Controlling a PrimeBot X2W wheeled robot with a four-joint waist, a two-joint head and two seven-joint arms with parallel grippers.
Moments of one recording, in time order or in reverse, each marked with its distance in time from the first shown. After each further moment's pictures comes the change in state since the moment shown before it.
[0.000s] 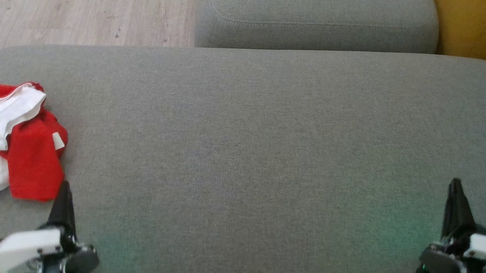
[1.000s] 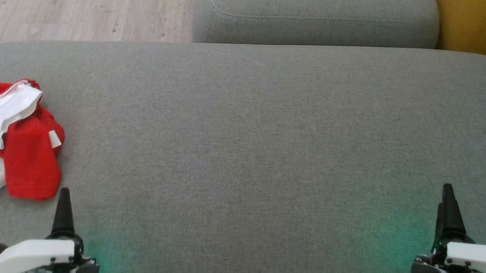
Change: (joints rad) left arm 0.026 -0.004 -0.006 0.065 0.224 0.000 -0.072; right arm 0.024 0.004 0.032 0.055 -0.209 0.000 -0.071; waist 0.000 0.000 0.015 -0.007
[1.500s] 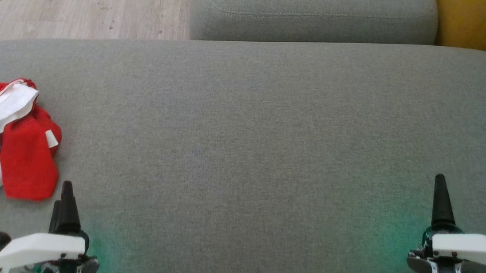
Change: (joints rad) left arm -0.017 0.000 -0.002 0.006 0.239 0.001 -0.041; right arm -0.025 0.000 0.022 0.018 -0.213 0.000 -0.041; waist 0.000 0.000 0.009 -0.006
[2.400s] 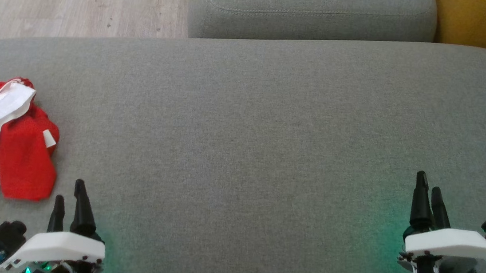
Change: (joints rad) left arm -0.018 0.000 -0.033 0.038 0.342 0.042 -0.080; right arm -0.034 0.000 0.042 0.055 -0.364 0.000 -0.082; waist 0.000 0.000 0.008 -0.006
